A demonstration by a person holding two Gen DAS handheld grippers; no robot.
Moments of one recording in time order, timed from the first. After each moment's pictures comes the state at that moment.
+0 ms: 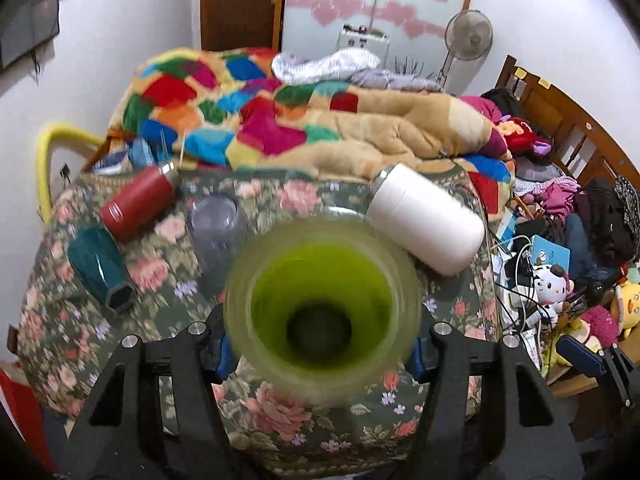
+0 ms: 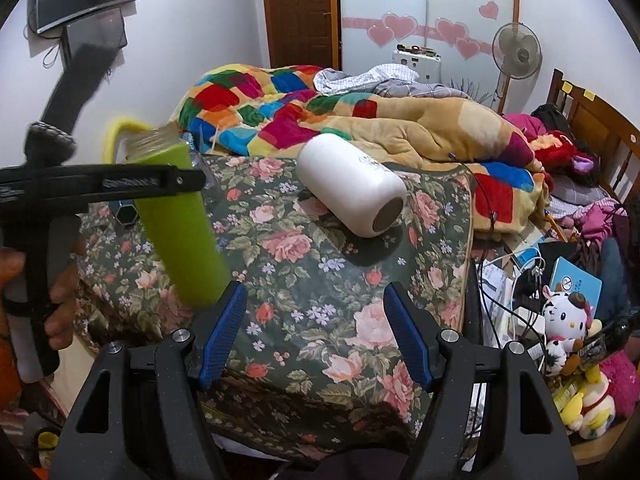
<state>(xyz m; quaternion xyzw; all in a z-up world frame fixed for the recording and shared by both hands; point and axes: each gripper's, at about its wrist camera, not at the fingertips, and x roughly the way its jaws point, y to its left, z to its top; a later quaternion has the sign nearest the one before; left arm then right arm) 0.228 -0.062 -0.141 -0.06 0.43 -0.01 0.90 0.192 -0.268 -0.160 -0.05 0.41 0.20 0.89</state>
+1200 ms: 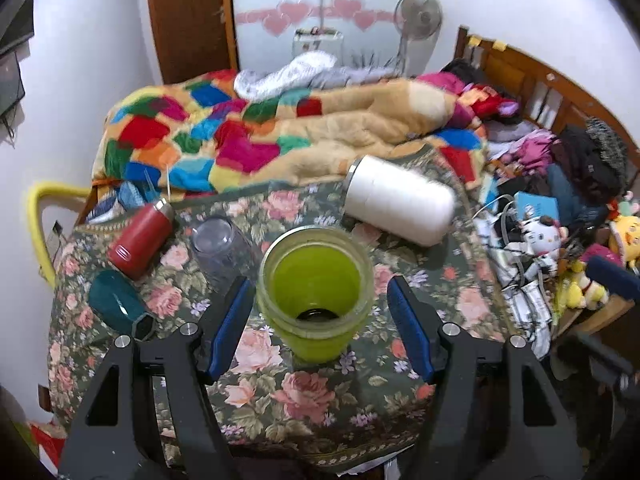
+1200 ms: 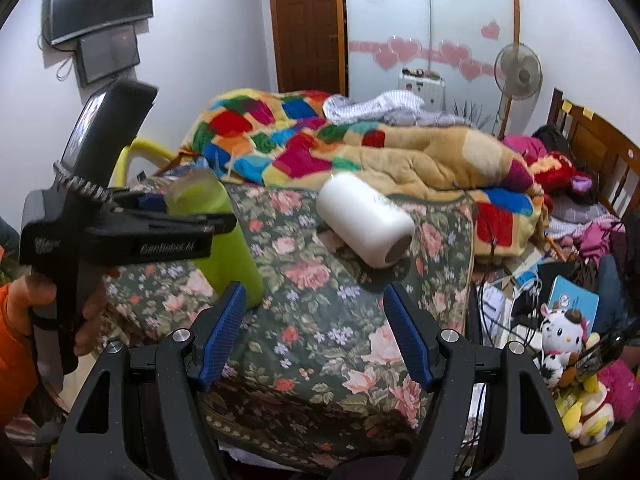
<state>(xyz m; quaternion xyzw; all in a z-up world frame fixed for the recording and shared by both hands) 0.194 -0.065 -0.112 0.03 0.41 -0.07 0.91 0.165 -0.253 -0.111 -0.04 0.35 0.21 0.91</state>
